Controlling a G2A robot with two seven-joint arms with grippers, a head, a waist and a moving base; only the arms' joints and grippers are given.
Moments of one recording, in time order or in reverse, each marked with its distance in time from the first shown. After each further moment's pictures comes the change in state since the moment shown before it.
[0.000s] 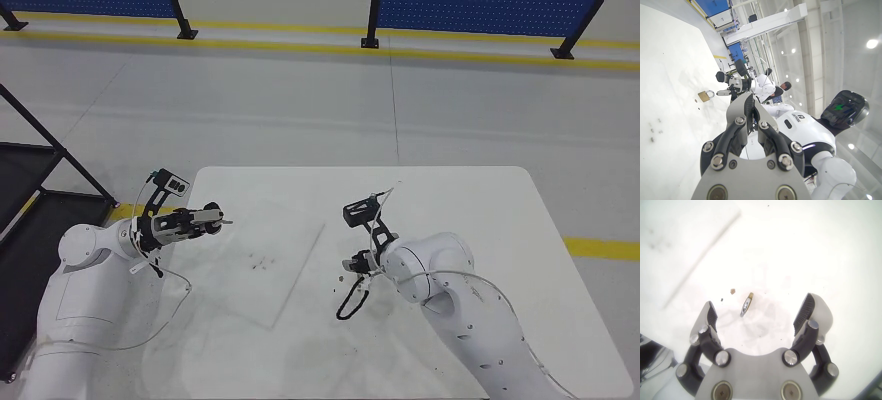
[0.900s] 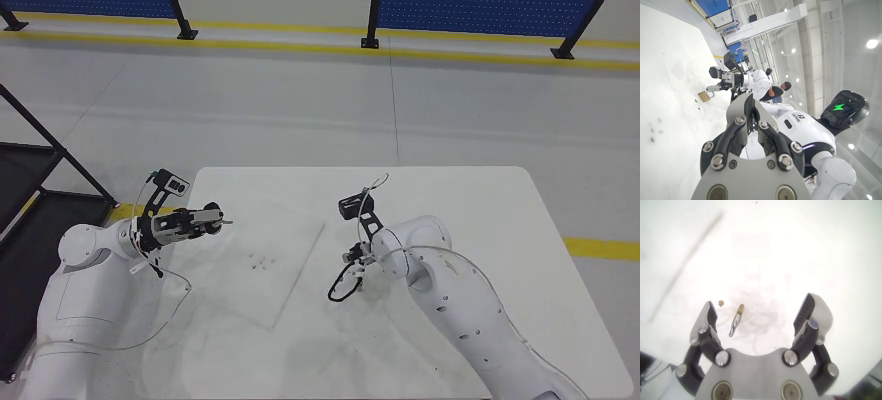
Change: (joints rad) left arm 0.000 0.000 0.000 0.000 0.000 0.000 0.000; right arm 0.103 -0.047 -0.063 0.200 -0.012 0.000 0.000
